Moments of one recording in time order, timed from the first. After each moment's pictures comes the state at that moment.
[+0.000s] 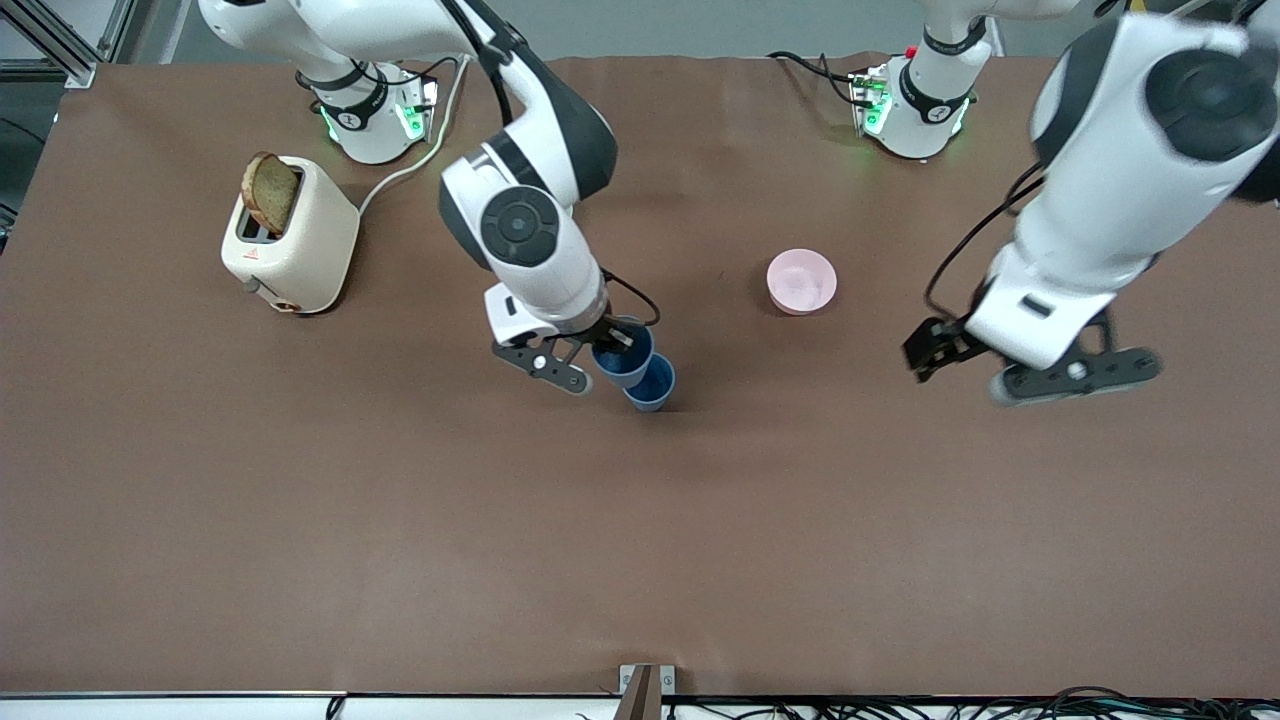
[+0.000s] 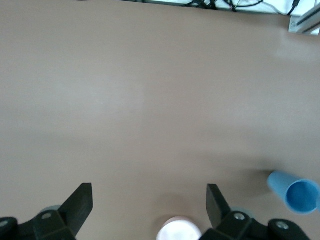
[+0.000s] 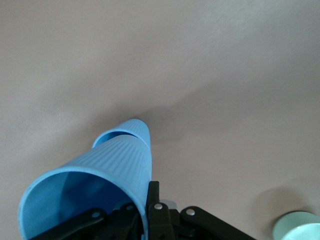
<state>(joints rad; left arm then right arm) -0.15 0.23 -0.19 -1.35 0.12 1.66 -0.40 0.74 0.59 -0.08 -1.37 0.20 1.96 1.08</state>
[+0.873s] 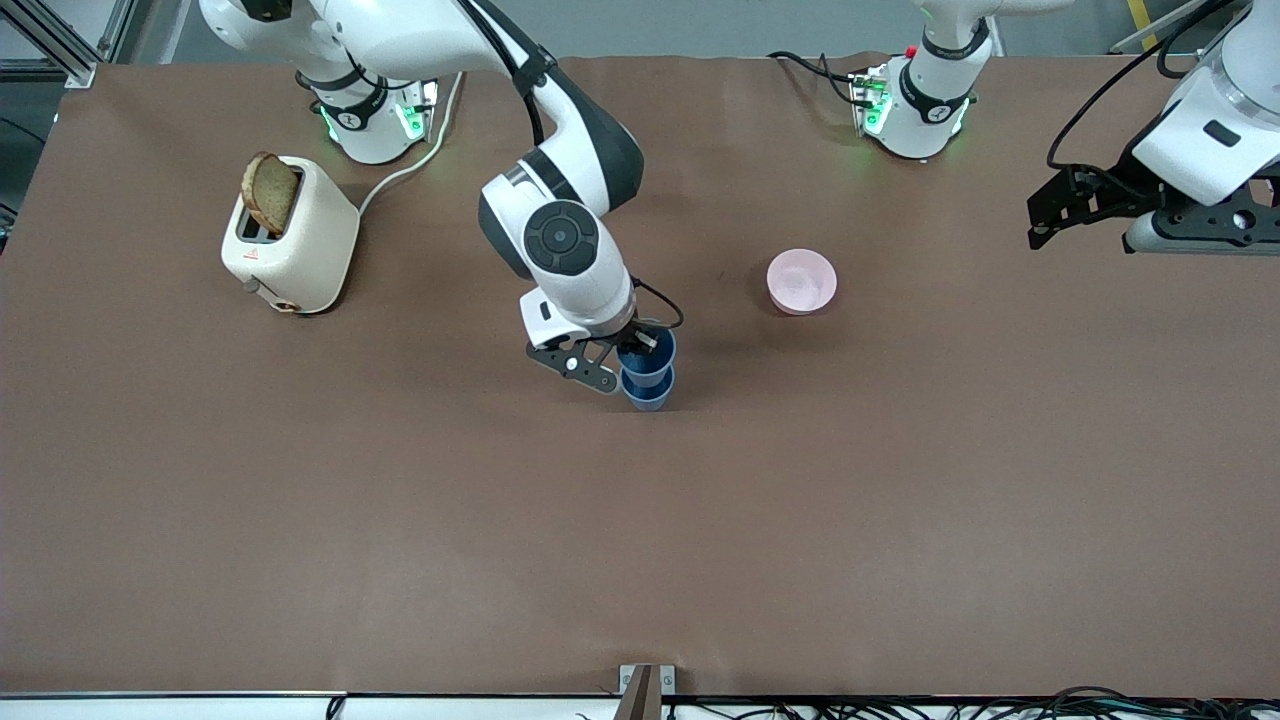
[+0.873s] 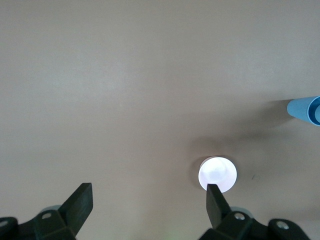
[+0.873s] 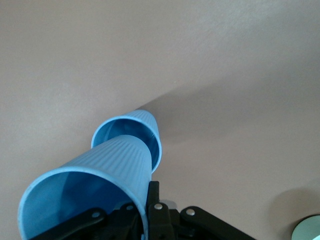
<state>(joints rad) -0.04 -0.05 -0.14 -1.58 -0.01 1.55 -0.10 0.76 0.62 -0.07 -1.37 0.21 2.00 1.09</state>
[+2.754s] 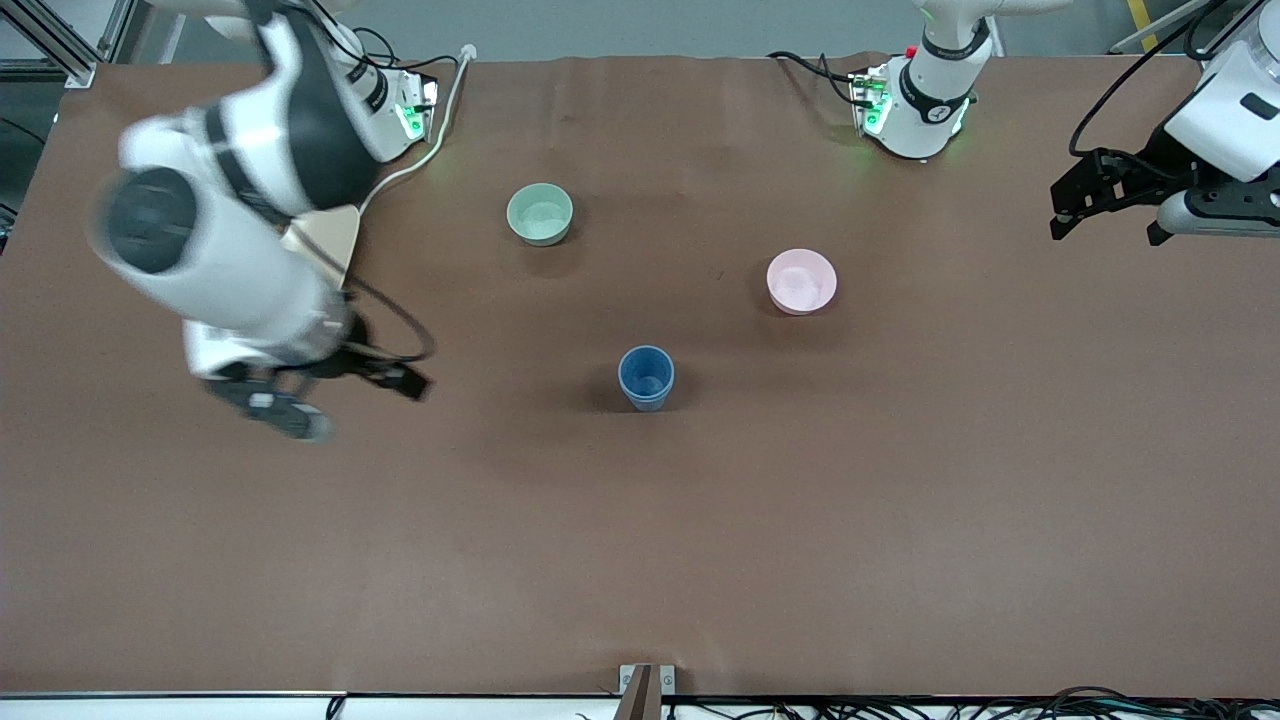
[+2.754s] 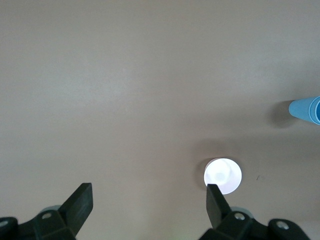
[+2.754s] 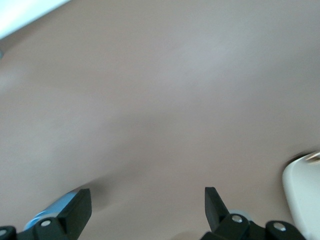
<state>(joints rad) -0.02 -0.07 -0.13 -1.57 -0.01 1.55 -0.06 0.36 0.32 -0.14 -1.34 0.05 1.66 0.67</state>
